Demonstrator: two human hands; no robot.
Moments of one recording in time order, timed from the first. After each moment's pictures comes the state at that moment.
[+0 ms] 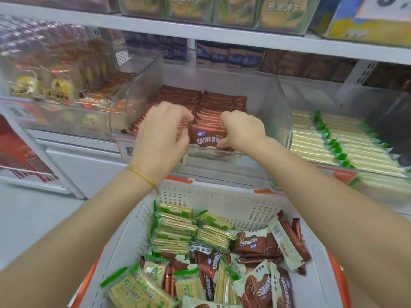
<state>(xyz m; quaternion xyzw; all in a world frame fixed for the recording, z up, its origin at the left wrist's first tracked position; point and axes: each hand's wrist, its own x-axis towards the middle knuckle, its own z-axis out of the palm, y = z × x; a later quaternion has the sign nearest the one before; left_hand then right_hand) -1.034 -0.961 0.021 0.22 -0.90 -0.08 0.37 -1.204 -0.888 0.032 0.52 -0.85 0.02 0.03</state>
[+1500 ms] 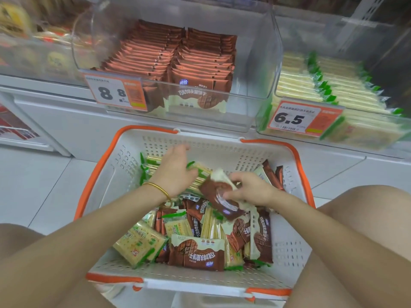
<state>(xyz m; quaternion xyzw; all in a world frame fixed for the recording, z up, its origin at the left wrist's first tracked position) -1.021 -0.867 -0.092 0.35 -0.86 -0.37 0.05 -1.176 -0.727 -0.122 0.43 -0.76 0.21 -0.43</state>
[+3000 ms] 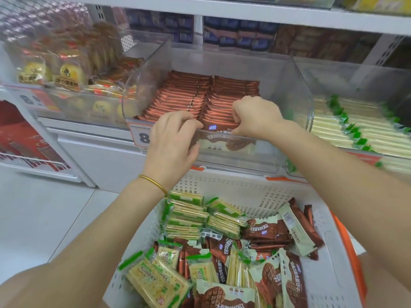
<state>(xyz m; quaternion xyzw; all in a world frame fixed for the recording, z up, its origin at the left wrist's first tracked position) -1.012 -0.955 -0.022 0.23 -0.92 -0.03 0.32 -1.205 -0.889 0.028 0.55 -0.83 0.00 0.06</state>
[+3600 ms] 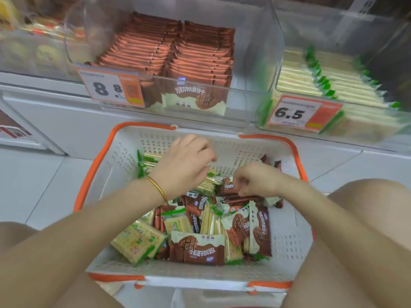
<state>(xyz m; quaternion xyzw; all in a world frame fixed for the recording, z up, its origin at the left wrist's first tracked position) -1.020 -0.868 -0.084 0.05 -0.98 -0.07 0.16 -1.184 -0.728 -0.086 0.56 -0.77 -0.06 -0.31</state>
